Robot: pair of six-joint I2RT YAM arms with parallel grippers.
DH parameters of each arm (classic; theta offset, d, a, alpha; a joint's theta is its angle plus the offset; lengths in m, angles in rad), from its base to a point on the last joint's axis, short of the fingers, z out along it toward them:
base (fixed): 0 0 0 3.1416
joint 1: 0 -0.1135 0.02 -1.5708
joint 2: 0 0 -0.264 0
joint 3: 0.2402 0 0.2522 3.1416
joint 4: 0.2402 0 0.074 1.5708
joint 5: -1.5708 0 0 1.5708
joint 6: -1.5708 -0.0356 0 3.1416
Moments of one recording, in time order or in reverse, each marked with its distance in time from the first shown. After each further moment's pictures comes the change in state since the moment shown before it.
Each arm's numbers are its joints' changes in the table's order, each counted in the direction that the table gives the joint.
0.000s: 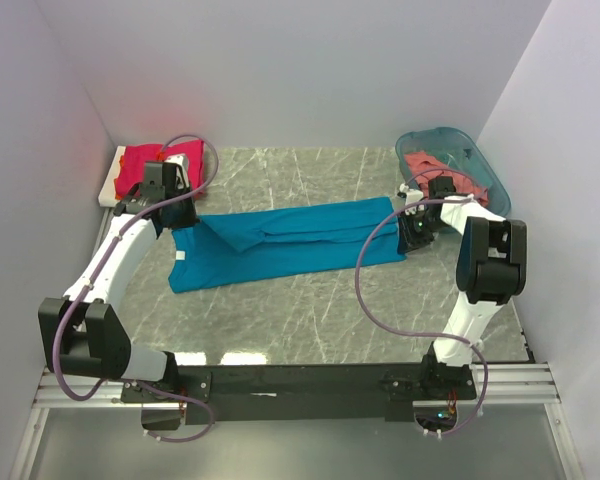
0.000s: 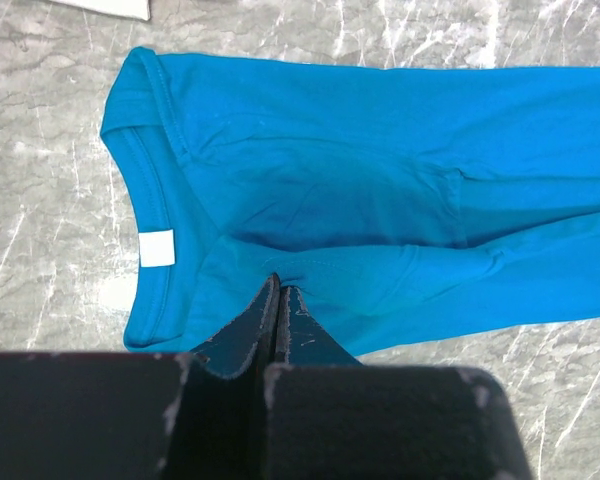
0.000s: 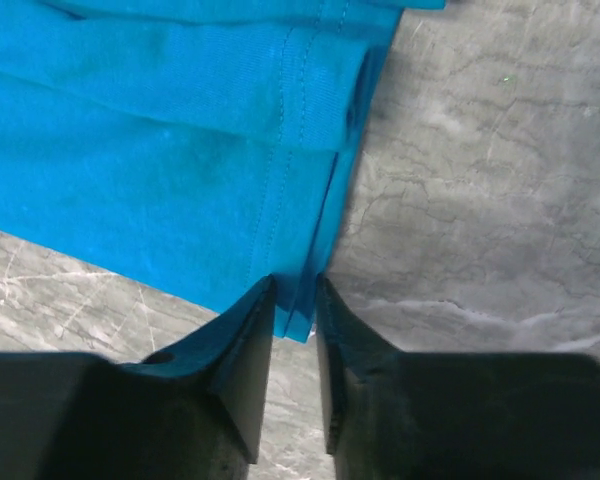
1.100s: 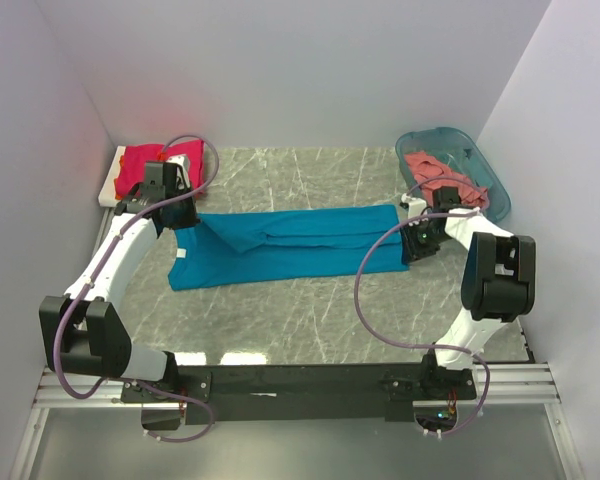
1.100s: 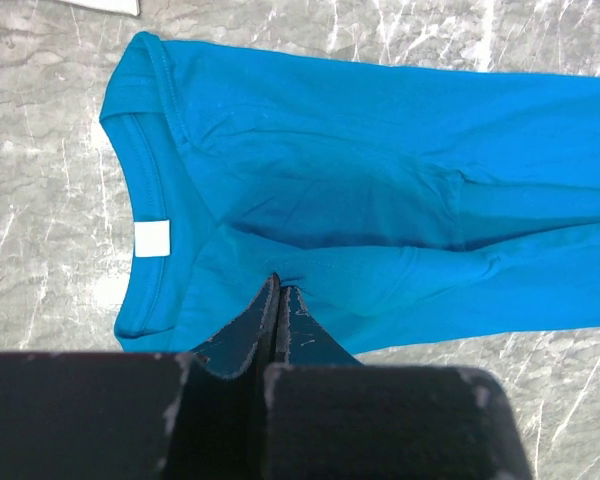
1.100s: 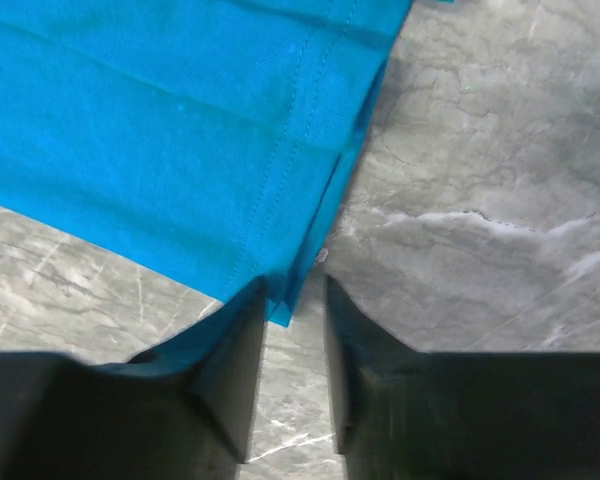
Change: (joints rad) left arm -0.001 -0.008 0.000 0.000 -0.017 0.000; right arm 0.015 0.143 -0.156 -0.028 -0.037 0.064
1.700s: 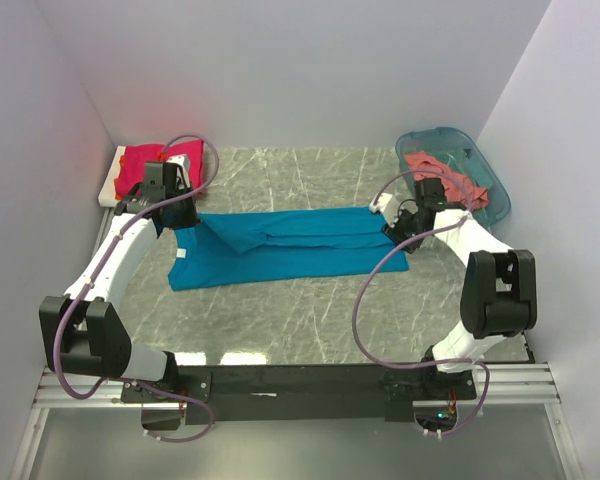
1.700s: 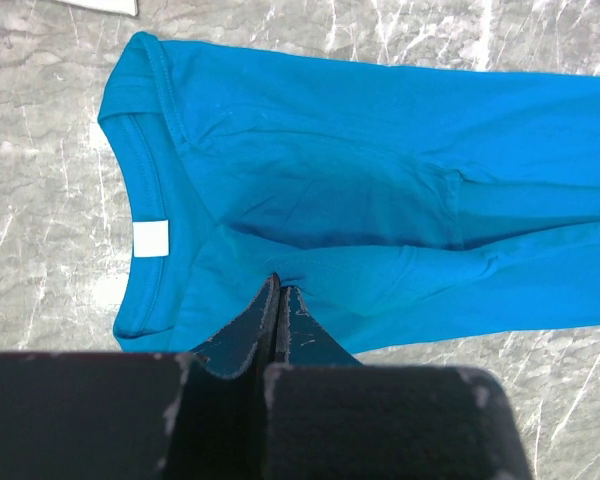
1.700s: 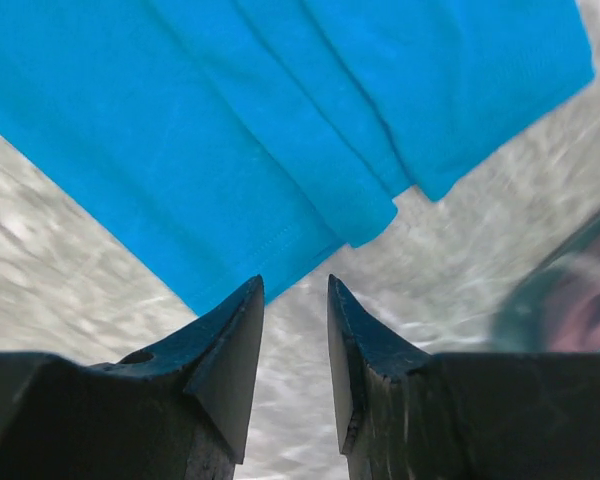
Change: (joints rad) left arm 0.000 0.001 0.000 0.000 -0.004 0.000; right arm -0.130 0.115 0.019 -0.023 -0.043 0.493
